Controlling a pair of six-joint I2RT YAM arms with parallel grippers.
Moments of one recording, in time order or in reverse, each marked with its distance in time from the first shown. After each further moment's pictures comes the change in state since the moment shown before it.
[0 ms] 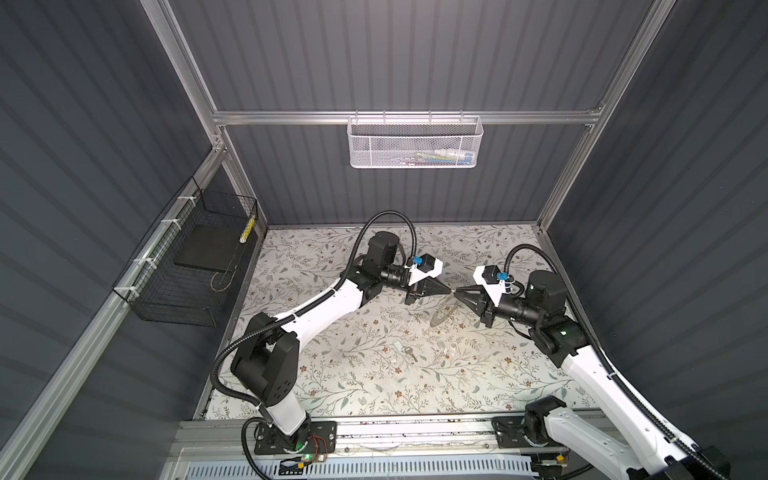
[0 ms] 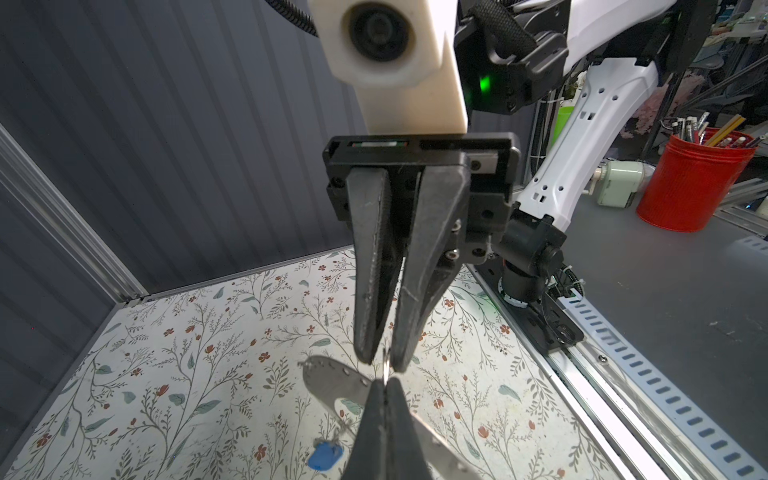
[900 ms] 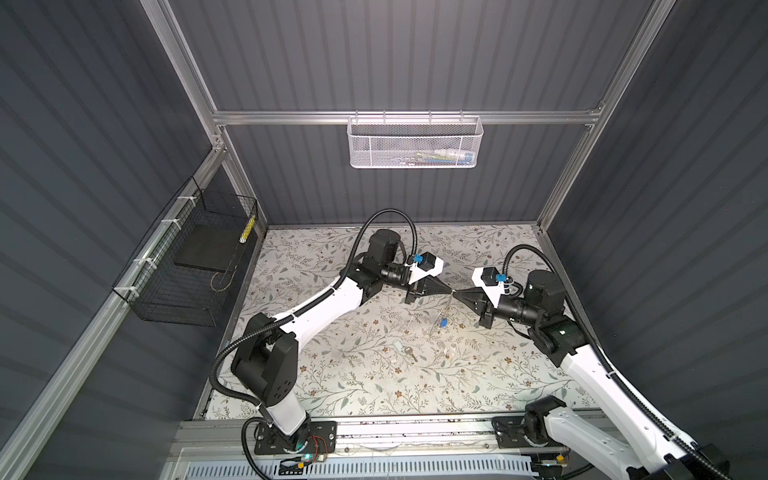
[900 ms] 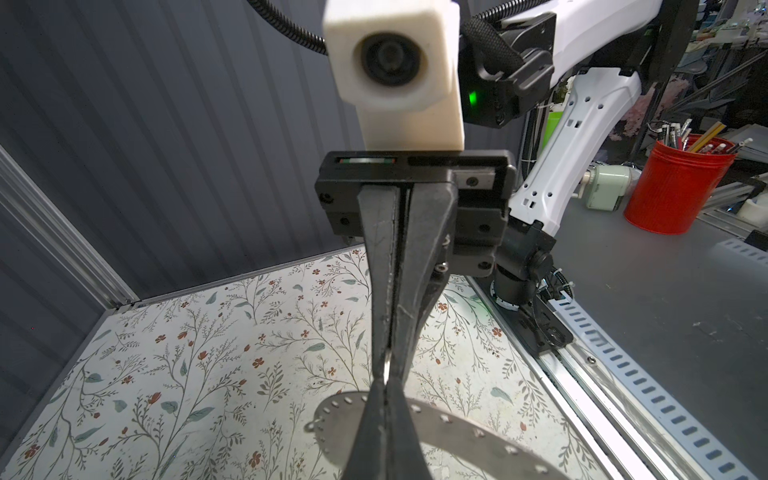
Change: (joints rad) left arm -0.004 0.000 0.034 -0.059 0.018 0.019; right arm 0.005 0.006 0.000 0.005 -0.040 -0.019
